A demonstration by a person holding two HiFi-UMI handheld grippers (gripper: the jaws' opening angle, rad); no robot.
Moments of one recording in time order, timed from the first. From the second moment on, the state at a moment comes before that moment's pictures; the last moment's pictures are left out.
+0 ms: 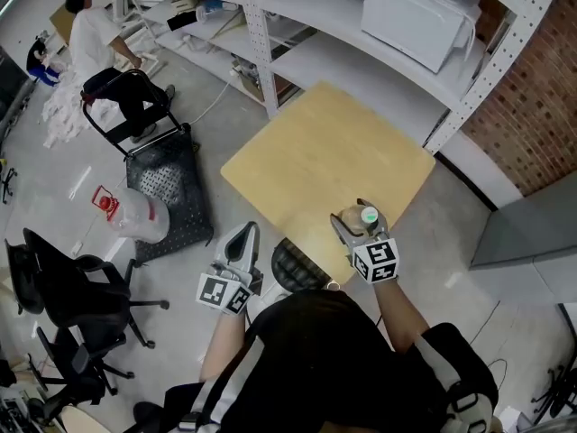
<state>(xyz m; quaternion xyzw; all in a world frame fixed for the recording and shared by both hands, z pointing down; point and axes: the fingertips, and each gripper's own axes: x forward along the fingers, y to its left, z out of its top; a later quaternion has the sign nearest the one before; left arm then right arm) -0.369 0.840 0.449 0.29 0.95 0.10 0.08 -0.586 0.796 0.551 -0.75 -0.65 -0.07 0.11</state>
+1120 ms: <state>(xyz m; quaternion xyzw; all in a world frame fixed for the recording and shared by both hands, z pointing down) -0.239 0.794 0.442 0.38 0.92 0.06 0.09 -0.479 0.740 0.486 -0.80 -0.59 -0.03 0.06</state>
